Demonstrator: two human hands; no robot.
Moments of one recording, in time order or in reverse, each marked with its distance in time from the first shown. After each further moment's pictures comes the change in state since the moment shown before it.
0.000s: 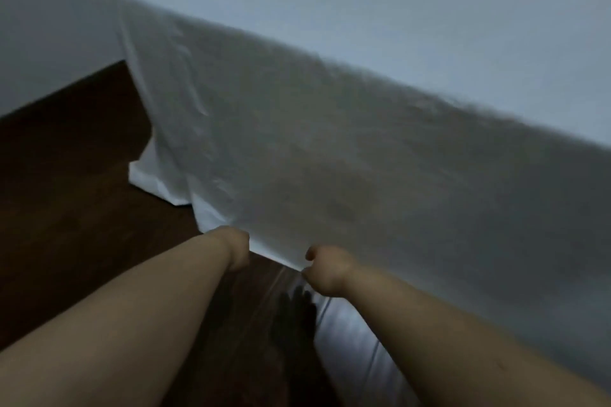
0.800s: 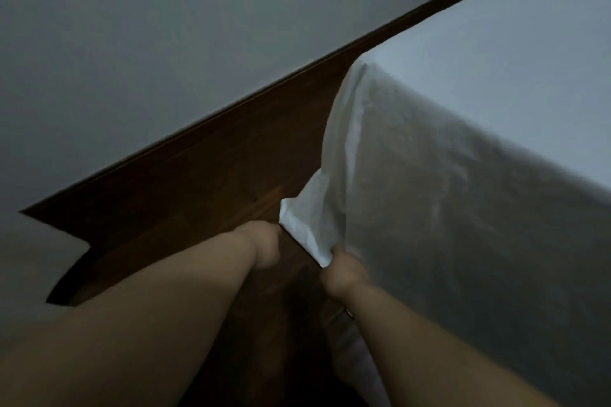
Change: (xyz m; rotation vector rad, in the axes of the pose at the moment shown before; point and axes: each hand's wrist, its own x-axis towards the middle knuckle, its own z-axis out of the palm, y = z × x) left_hand 0.053 -0.317 -0.066 -0.402 -0.011 -0.331; right_hand 0.231 -0.298 -0.021 0.123 -0.038 -0.066
